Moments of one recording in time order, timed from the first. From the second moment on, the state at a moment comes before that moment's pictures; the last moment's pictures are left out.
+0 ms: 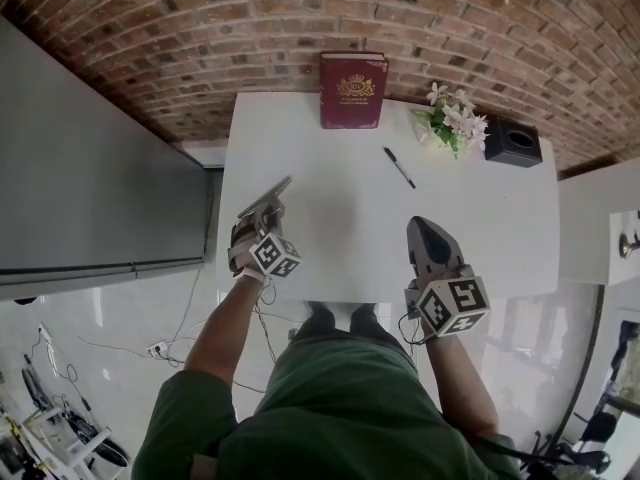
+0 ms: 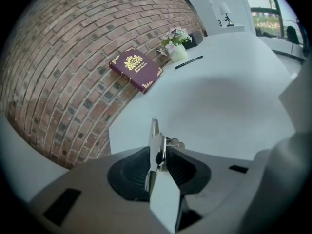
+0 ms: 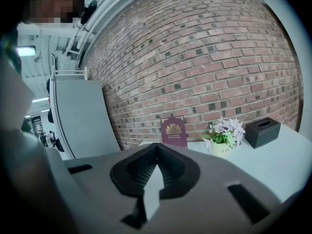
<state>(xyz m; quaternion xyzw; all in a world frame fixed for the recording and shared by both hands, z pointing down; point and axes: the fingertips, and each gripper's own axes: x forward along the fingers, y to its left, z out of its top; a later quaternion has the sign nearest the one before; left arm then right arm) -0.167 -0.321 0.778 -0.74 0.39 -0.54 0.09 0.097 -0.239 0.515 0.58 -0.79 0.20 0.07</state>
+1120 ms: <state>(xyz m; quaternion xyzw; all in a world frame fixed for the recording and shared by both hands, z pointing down) -0.101 -0.306 0.559 -0.81 0.53 -0.24 -0.06 0.095 -0.257 0.471 0.53 -0.84 0.14 0.02</state>
